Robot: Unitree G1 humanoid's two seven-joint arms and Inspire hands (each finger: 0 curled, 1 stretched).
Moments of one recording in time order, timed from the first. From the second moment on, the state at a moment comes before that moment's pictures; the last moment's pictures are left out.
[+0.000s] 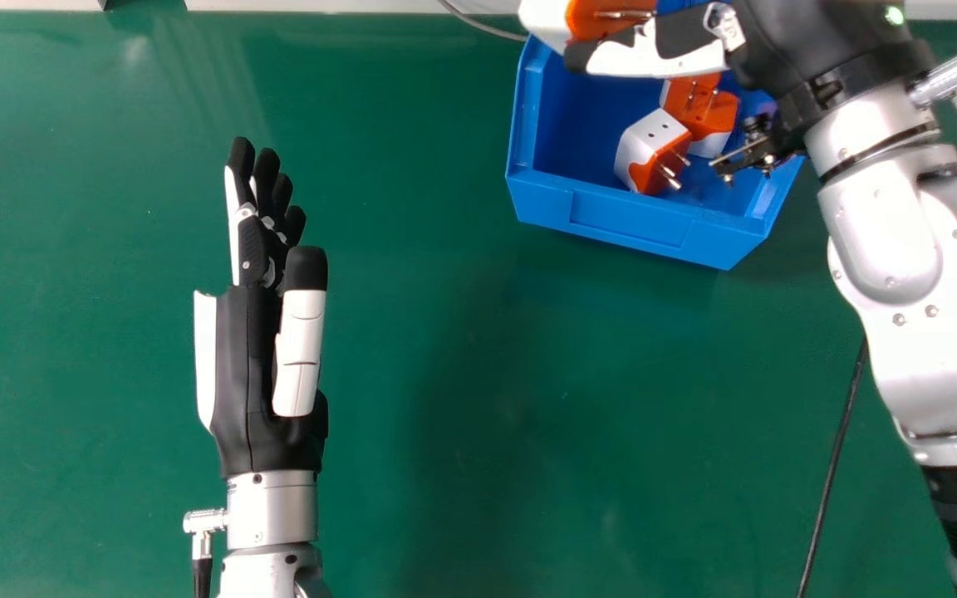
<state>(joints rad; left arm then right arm) -0.03 -0.05 0.04 0.53 -0.09 -0.91 -0.02 -0.57 -0.36 0.13 -0.02 -0.68 -0.03 0.00</state>
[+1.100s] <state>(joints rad) -0.03 -0.05 0.04 0.54 -0.10 -0.91 -0.02 -0.87 -0.39 0.25 0.77 -0.72 -0.04 -0.26</state>
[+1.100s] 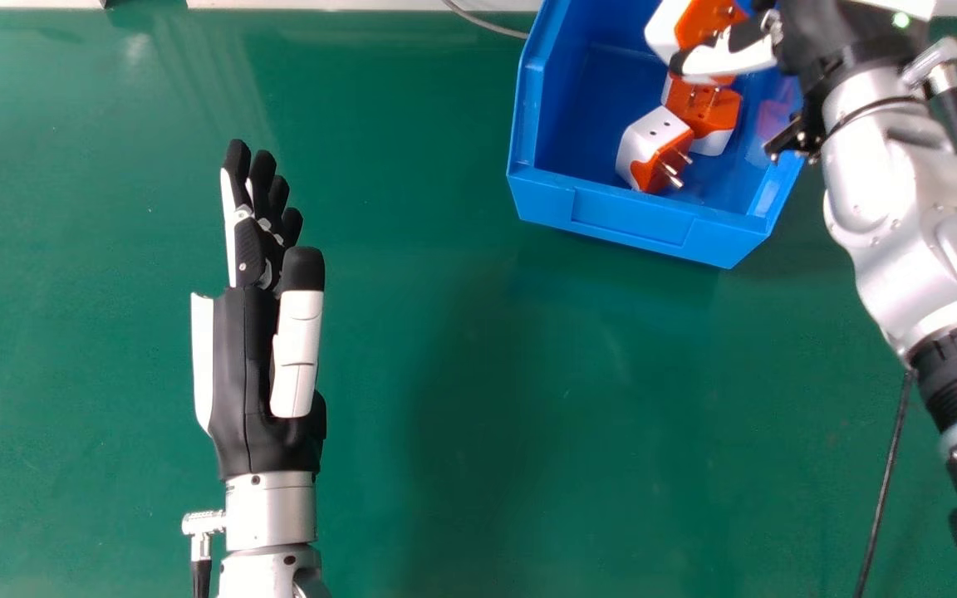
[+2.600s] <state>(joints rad) -0.04 -0.05 0.04 0.54 -0.08 -0.91 -0.01 -0.84 -0.41 0.36 0.53 -0.75 0.16 -0.07</state>
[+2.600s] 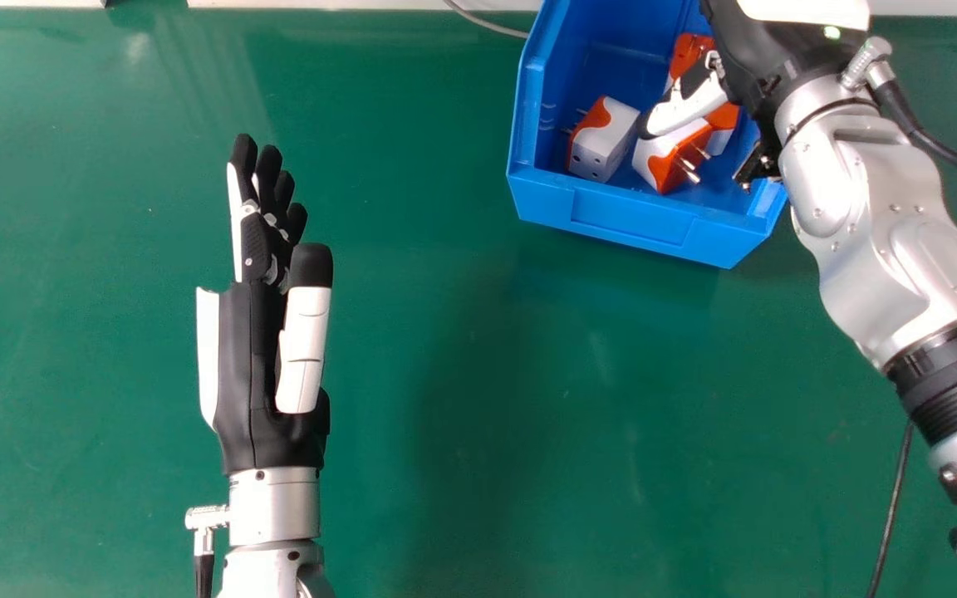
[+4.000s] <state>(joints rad) 0.06 -0.05 0.01 0.45 -0.11 -0.88 -0.04 0.19 0.07 0.16 0.06 -0.17 -0.51 -0.36</state>
